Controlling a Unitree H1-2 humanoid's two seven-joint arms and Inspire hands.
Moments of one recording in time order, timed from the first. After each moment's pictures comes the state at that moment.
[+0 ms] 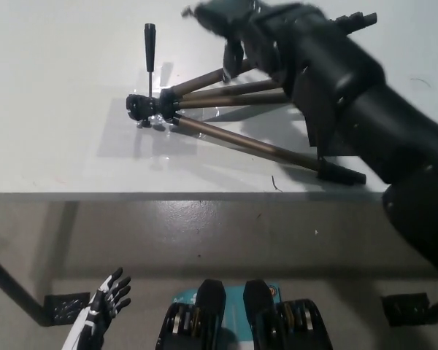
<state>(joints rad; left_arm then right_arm) 0.14 0.16 0.00 0.06 -0.09 -0.19 -0.17 -1.43 -0.09 0.80 1.07 -0.67 0.09 0.37</state>
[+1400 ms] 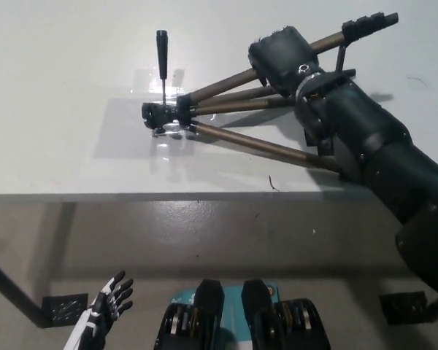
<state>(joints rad) 0.14 0.16 0.00 0.07 -0.09 -0.18 -0.19 -1.28 -0.13 0.73 1.25 -0.79 -0.07 -0.20</state>
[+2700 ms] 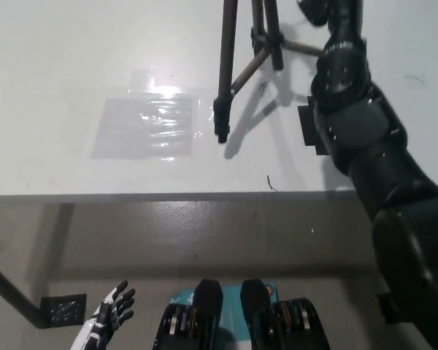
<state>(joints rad) 0.17 0.16 -0.01 0.06 -0.05 -0.20 -0.19 -1.26 -0.02 -0.10 1.27 -0.32 -0.20 -0.50</state>
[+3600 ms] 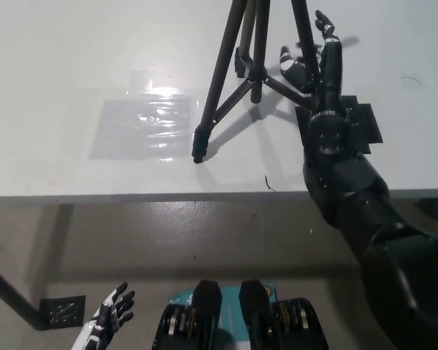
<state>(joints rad) 0.18 0.16 -0.01 0.07 -0.05 -0.21 -0.19 -1.15 0.01 -0.12 1.34 -0.17 -0.40 -0.40</state>
